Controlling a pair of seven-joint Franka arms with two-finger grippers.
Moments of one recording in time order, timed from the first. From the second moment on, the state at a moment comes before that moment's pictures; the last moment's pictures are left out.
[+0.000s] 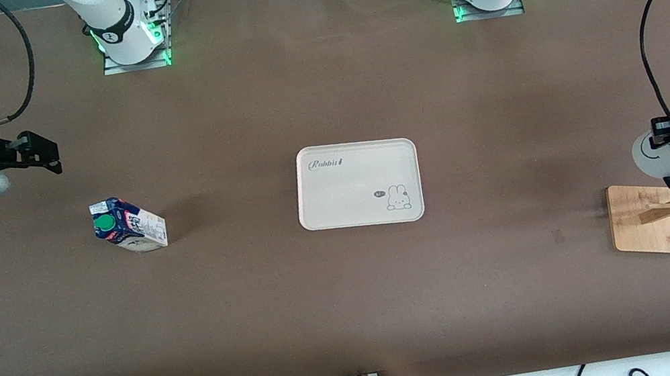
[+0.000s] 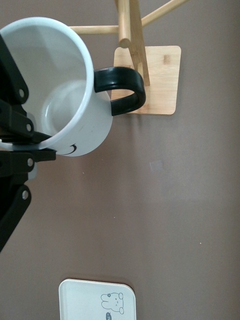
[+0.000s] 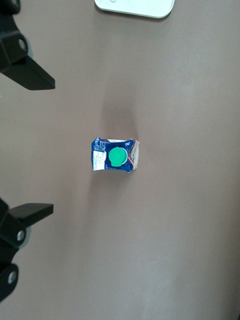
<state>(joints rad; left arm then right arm) 0.31 0.43 -0.33 -1.24 0.10 1.54 0.08 0.10 0.03 0.00 -1.66 -0.04 1.68 -0.08</state>
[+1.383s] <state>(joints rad) 0.37 0.47 -0.29 -1.19 0.10 1.53 0.25 0.09 0.03 0.00 -1.64 -0.04 1.70 -0.08</state>
